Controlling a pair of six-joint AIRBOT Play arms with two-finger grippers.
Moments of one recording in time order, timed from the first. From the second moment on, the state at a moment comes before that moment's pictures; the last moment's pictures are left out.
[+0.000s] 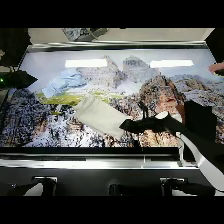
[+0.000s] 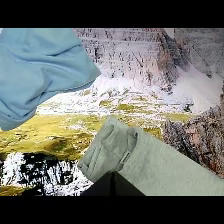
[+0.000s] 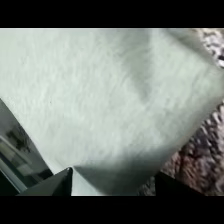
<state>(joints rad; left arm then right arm) 0.19 -1.12 1.44 1.05 -1.20 -1.33 0.21 -1.49 0.79 -0.43 0.86 1.04</state>
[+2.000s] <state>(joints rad) 0.19 -1.12 1.44 1.05 -1.10 -1.33 -0.92 -1.12 1.21 -1.30 1.82 1.20</state>
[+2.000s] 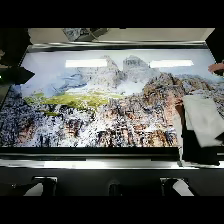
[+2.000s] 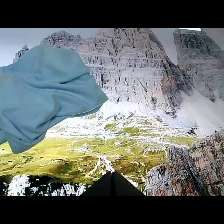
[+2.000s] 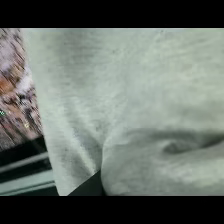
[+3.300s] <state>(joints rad) -0.07 -1.31 1.52 1.55 -1.39 -1.62 -0.06 -1.31 1.61 -1.35 1.43 1.10</state>
